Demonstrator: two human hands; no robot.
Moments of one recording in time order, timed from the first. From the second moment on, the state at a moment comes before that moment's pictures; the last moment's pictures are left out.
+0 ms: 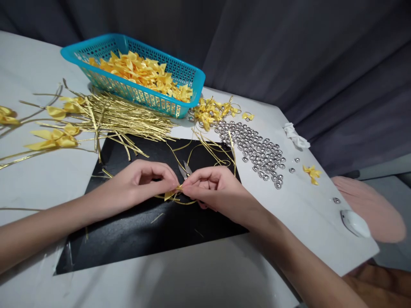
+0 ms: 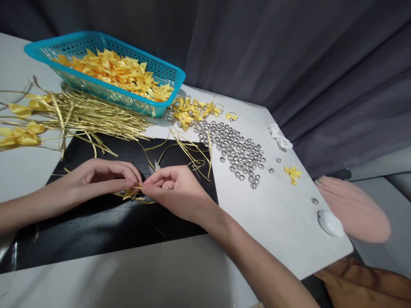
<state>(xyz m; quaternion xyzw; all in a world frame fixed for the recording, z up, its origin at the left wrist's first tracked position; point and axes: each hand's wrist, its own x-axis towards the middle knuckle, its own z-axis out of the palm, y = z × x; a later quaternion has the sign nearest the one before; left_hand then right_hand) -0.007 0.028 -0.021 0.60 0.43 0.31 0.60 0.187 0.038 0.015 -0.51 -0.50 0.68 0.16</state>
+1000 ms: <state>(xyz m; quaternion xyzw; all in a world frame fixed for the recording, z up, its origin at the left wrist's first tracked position) 0.002 0.030 -0.014 0.53 0.50 0.30 0.62 0.181 0.032 0.003 -0.53 -0.62 0.54 0.21</state>
